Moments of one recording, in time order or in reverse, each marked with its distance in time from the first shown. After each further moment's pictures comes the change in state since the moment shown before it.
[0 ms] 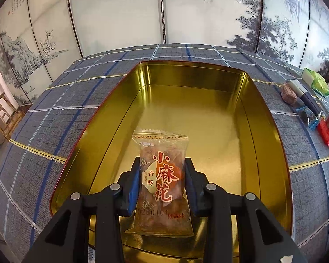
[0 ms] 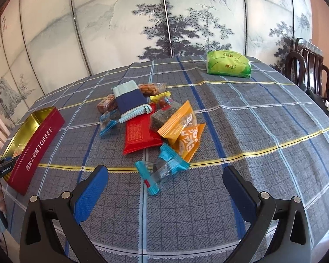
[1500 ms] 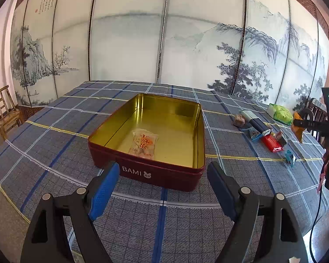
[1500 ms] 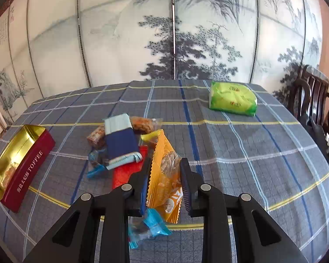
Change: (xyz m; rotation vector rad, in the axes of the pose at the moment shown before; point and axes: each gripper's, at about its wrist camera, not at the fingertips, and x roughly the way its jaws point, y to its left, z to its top) left arm -0.132 -0.008 -0.088 -0.130 -0.285 -0.114; right arm 0.018 0.007 0.076 -0.126 -0.070 -0.015
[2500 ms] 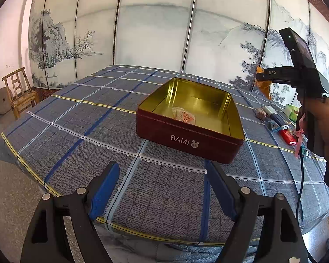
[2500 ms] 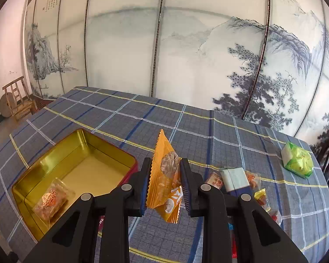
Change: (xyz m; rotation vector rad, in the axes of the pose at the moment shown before) left arm -0.024 0.058 -0.036 -0.096 0.043 0.088; right arm 0.012 0.227 0.050 -0.273 -0.061 0.144
